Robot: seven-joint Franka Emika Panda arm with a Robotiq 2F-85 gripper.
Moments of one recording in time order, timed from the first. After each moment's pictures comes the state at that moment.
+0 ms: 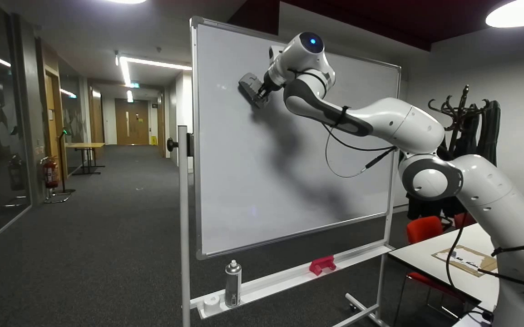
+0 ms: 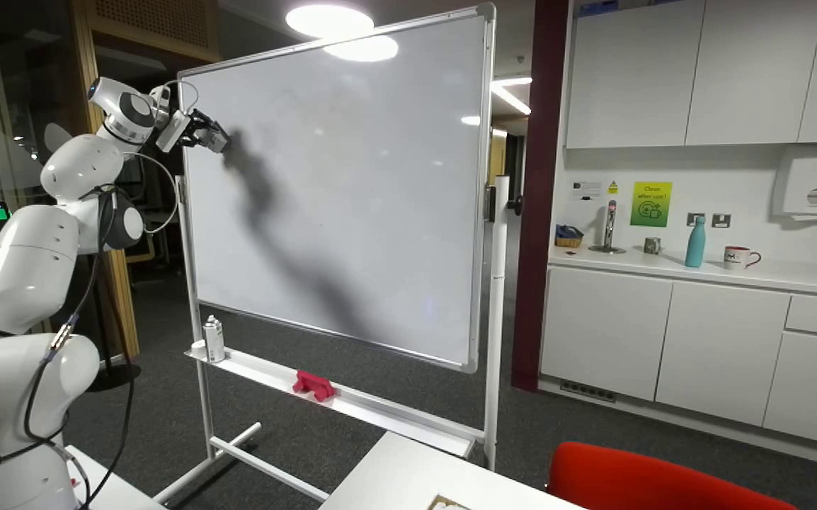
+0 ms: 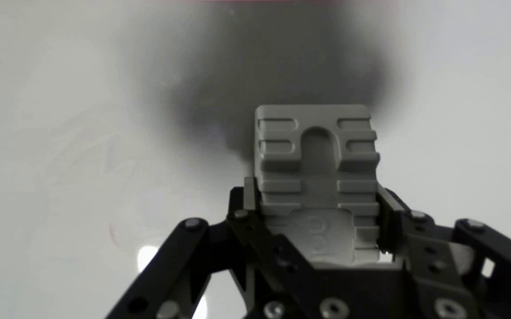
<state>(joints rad) 0.74 0.71 -0.13 -0.37 -0.74 2.09 -0.09</state>
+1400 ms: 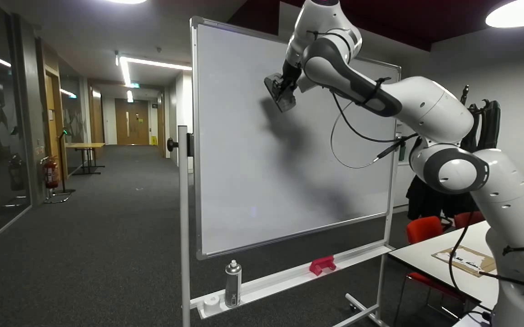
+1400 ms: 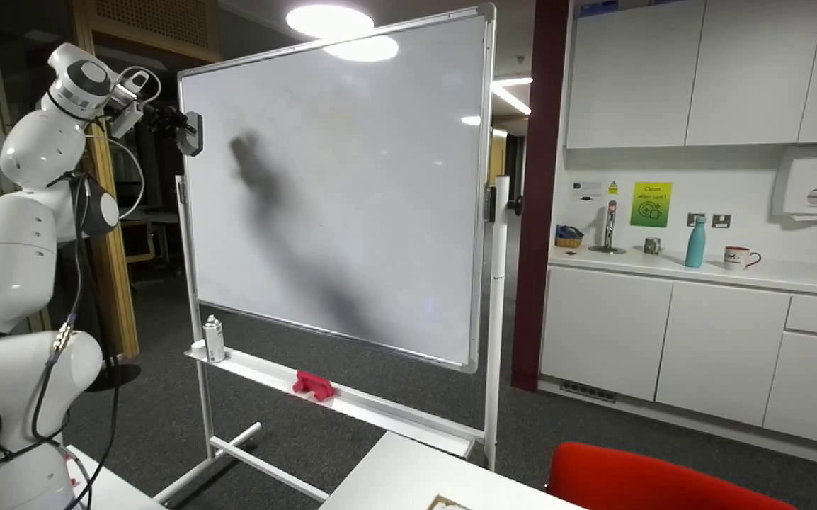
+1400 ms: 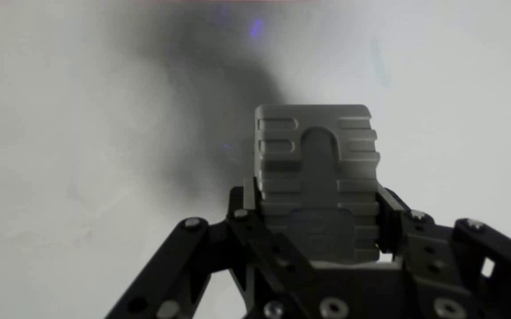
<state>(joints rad) 0.89 0.59 -0.17 -0.36 -0.73 1.56 0.29</state>
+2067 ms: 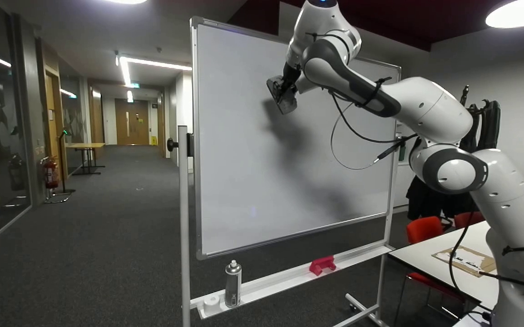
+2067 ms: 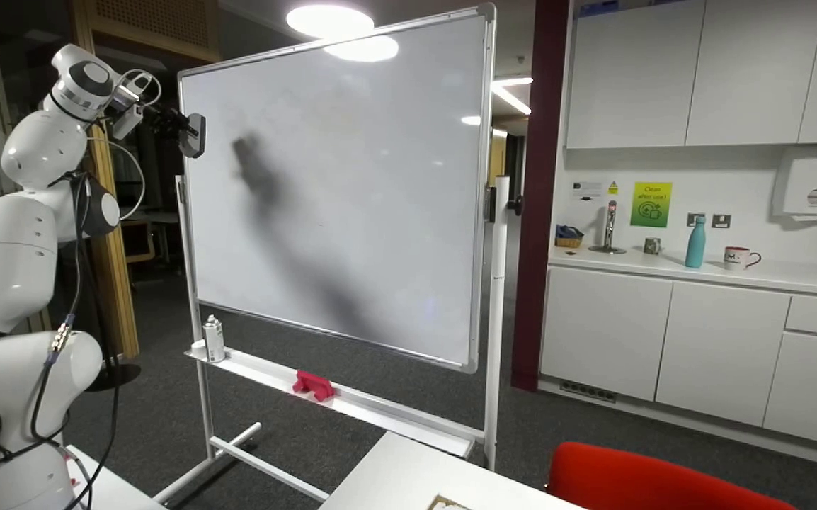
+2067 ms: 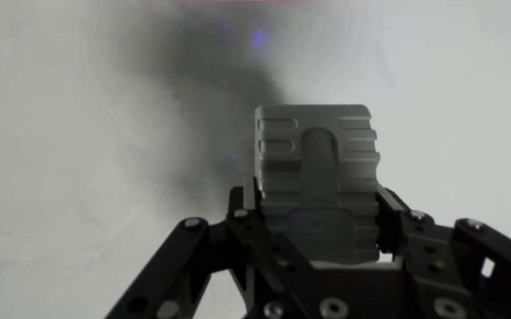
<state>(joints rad) 0.89 0.59 -0.17 -0.36 -0.73 1.54 0.35</state>
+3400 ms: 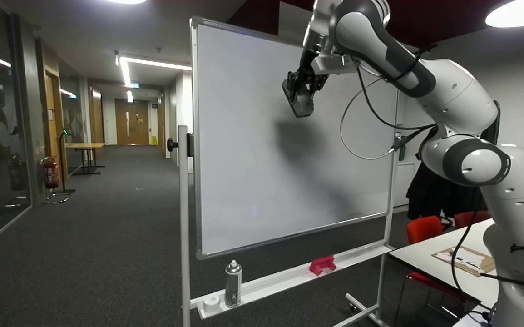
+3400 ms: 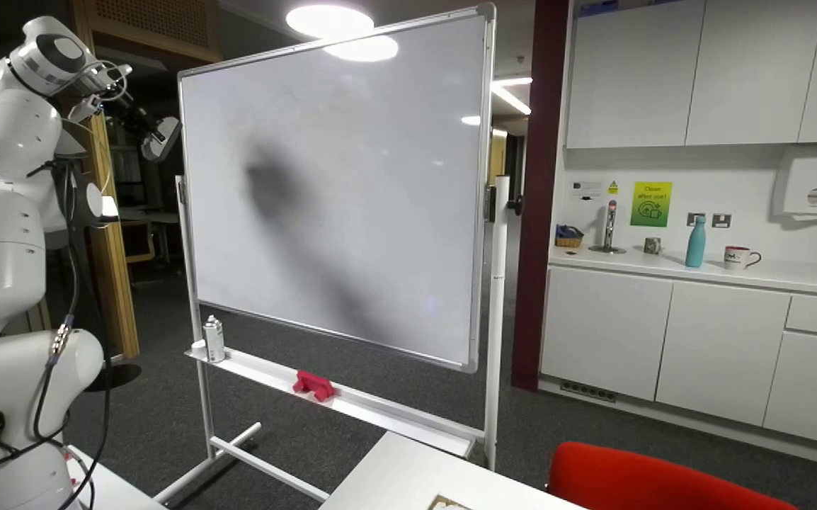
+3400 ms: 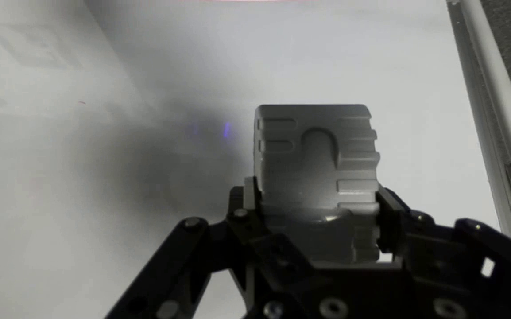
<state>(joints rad) 0.97 0.49 -0.17 -0.35 -0.57 1.26 0.58</state>
